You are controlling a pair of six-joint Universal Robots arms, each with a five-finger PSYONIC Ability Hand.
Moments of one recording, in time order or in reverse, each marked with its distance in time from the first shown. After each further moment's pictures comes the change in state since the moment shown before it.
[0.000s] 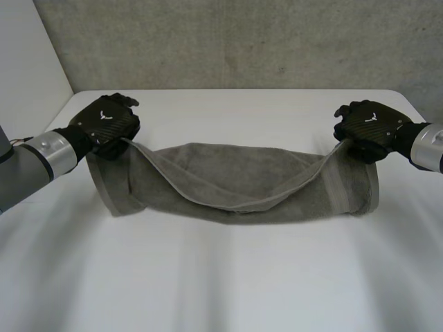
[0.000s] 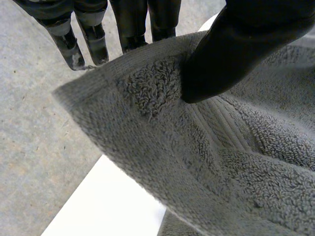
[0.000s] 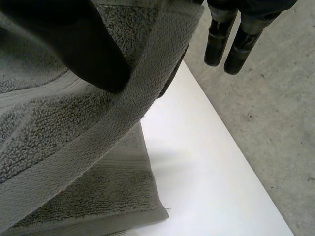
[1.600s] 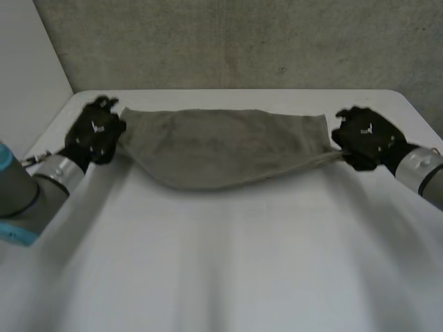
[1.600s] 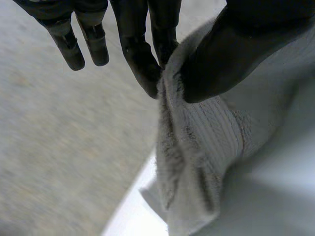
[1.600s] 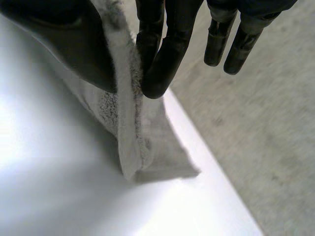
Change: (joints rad) left arm 0.019 -0.094 -0.257 0.606 -0.128 -0.001; right arm 0.018 -0.082 0.354 -0.491 0.070 0.136; left_hand 0.000 0.000 0.000 0.000 0.000; right_hand 0.000 0.000 0.000 0.000 0.000
